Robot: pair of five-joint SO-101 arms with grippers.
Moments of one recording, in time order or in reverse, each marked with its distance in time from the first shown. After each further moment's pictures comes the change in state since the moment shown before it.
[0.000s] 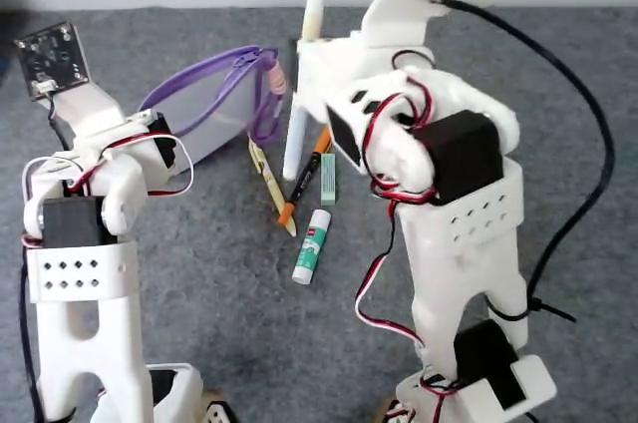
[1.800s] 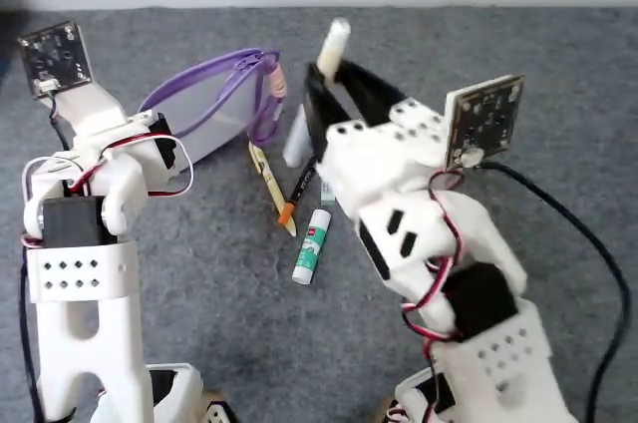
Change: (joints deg) left arm 0.0 0.0 0.0 0.0 -1.4; right arm -1.8 -46.5 74.7 -58.7 6.9
